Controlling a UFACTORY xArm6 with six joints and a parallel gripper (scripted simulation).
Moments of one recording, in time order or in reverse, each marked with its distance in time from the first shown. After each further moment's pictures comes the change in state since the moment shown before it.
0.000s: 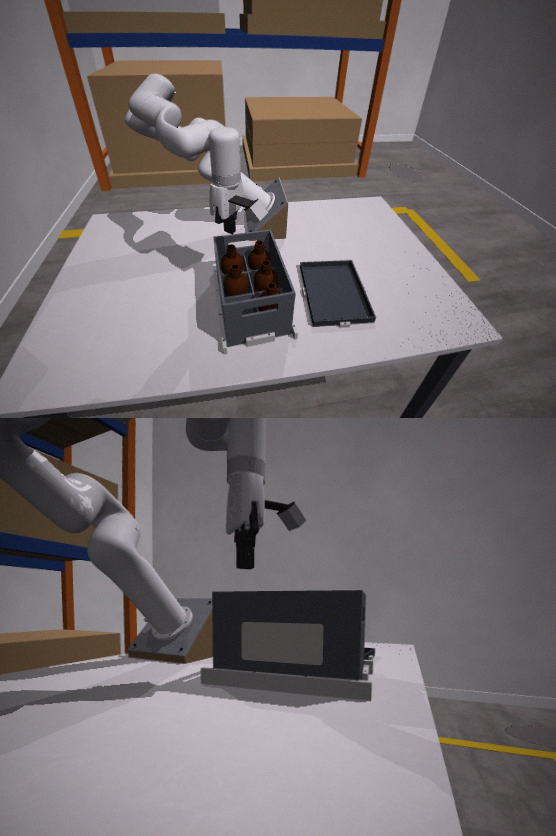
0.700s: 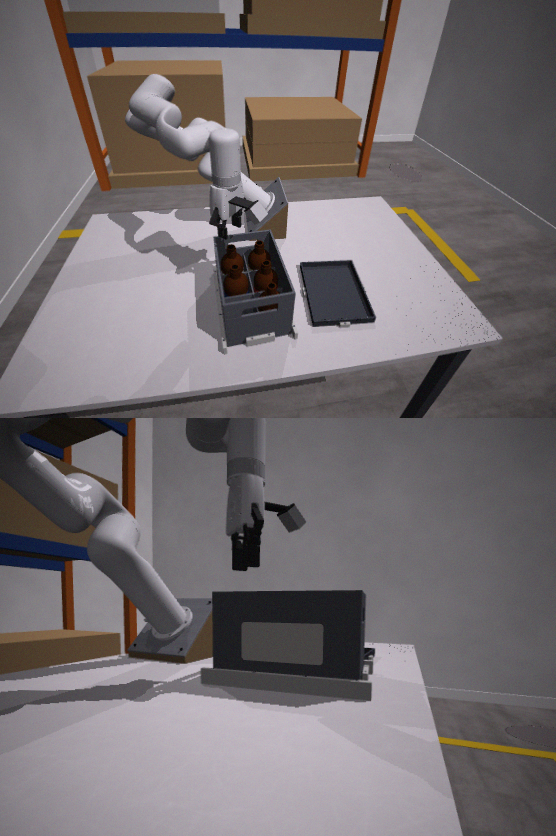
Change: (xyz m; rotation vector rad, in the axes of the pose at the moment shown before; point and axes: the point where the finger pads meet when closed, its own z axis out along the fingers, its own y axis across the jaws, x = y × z) arm 0.000 0.000 0.003 0.000 0.000 0.000
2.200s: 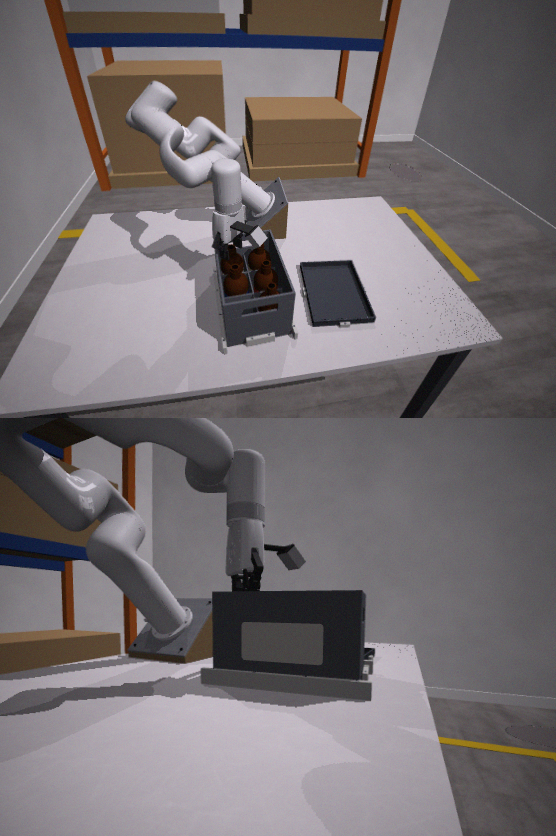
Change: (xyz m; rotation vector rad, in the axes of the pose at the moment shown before) arm 0.000 0.000 0.081 0.000 0.000 0.000
